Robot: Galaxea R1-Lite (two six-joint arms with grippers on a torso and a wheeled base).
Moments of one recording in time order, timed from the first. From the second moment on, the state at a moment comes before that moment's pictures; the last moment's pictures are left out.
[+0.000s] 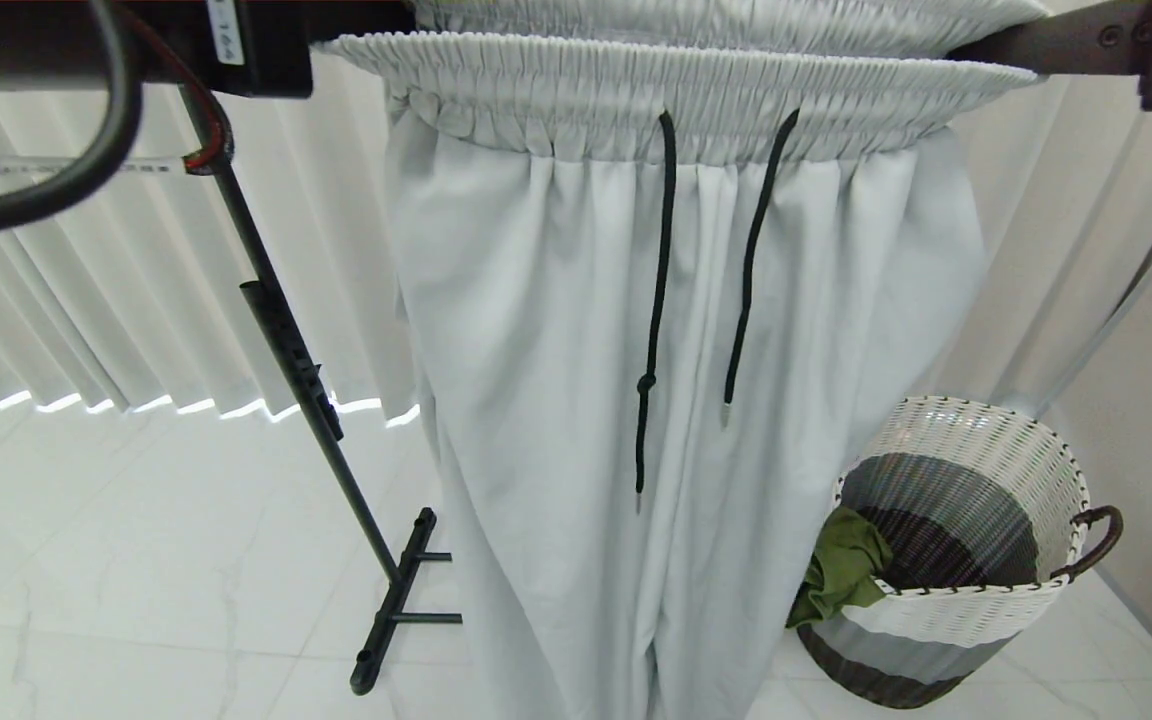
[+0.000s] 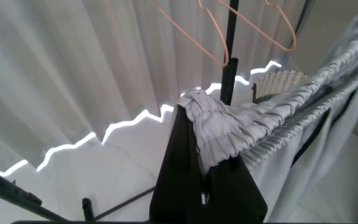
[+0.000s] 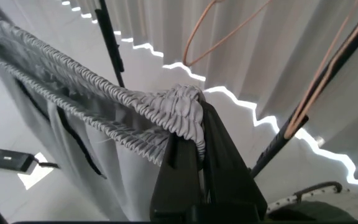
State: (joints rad) left arm -0.77 1.42 -1.66 0.32 0.25 0.14; right arm 0.63 1.46 -1.82 0.48 0.13 -0.02
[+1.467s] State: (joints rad) left arm -0.67 1.39 -1.46 0.32 0.32 0.19; right arm 0.57 1.33 -1.63 0.71 -0.17 -0.02
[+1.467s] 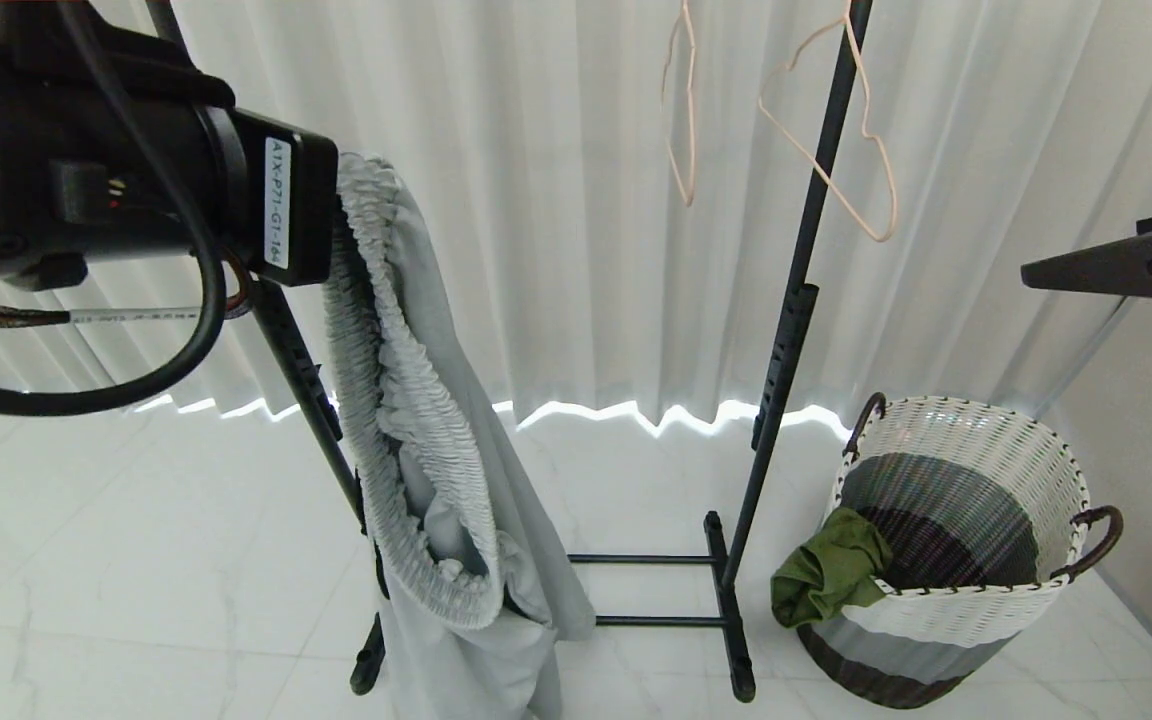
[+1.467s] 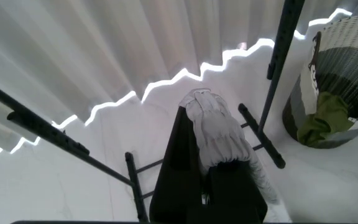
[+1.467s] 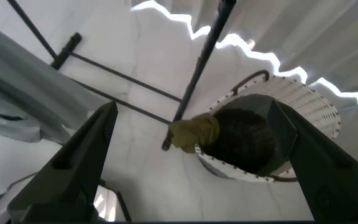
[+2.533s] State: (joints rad) left arm -0.66 1.36 -1.43 0.32 0.33 0.20; right arm 0.42 1.31 -1.56 0.71 -0.20 -0.11
